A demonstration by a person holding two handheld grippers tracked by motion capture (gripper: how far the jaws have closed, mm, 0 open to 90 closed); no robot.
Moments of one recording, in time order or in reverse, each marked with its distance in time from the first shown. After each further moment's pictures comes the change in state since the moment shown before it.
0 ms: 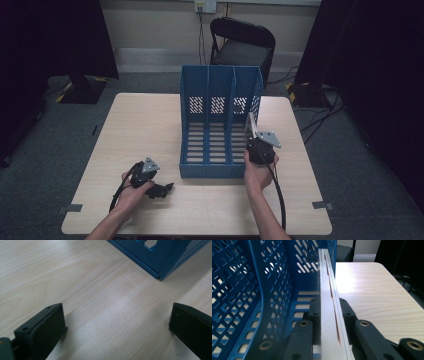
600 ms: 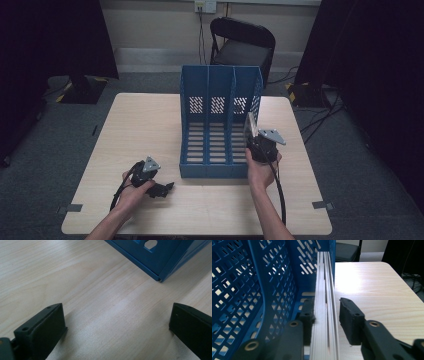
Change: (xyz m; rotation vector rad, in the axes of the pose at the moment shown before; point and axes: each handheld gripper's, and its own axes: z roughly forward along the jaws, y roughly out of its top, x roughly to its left) left arm 0.000 0.002 0.002 0.000 -0.001 0.003; right arm -0.009 0.006 0.001 0.011 0.052 0.012
